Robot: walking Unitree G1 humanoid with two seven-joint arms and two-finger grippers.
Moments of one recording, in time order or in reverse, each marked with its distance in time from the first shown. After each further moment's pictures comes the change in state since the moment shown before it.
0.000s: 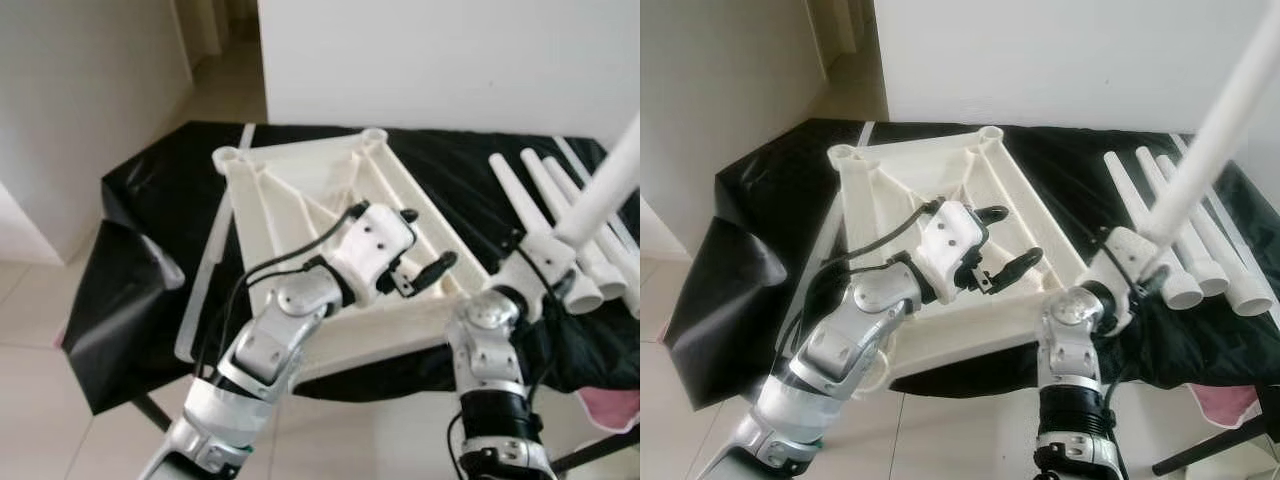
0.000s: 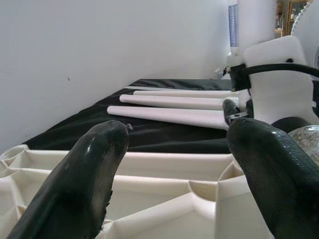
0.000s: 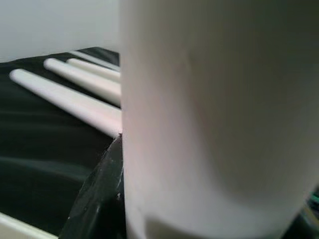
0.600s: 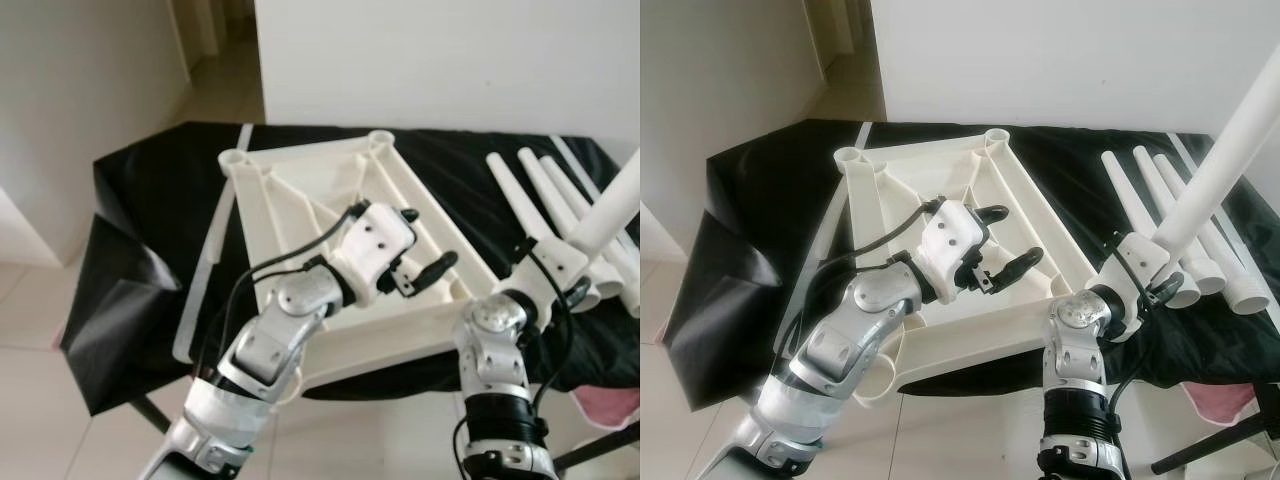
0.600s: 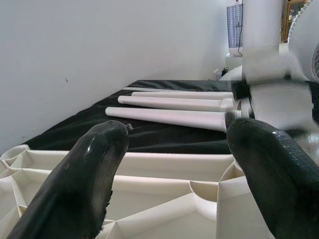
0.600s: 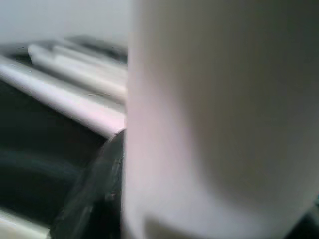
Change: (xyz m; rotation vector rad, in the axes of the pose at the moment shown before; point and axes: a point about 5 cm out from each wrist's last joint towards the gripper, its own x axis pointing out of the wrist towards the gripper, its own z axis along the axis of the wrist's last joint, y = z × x) left arm 0.000 -0.001 0.001 -0.003 -0.002 -0.001; right arm 0.001 -0.005 -0.009 -0.014 0.019 -0.006
